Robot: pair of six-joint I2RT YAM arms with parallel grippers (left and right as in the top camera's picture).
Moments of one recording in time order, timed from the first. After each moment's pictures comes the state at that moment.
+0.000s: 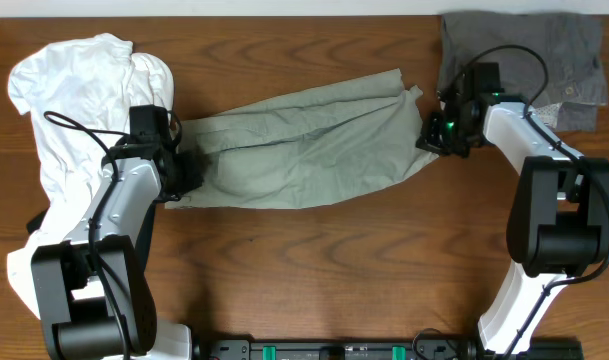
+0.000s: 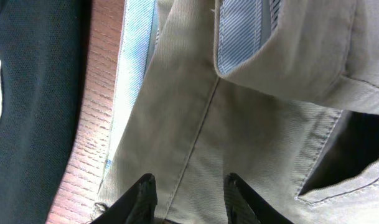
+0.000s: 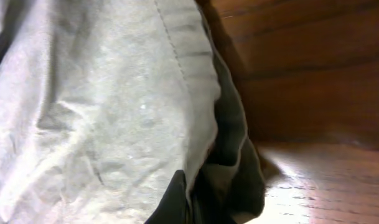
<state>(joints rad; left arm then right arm) 0.11 1.66 1.00 -0.64 0.02 -0.32 -0.01 2.05 1.38 -0.66 -0.40 0.28</state>
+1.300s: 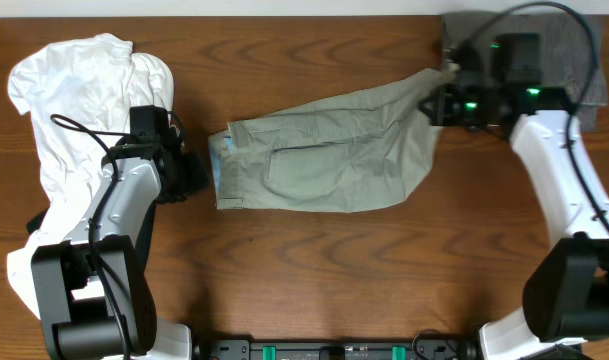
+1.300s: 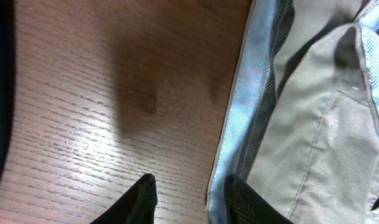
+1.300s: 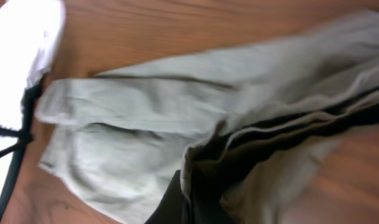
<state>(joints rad) 0.11 1.66 1.00 -0.65 0.16 -0.32 0.07 1.73 1.43 -0.67 -0.53 0.07</state>
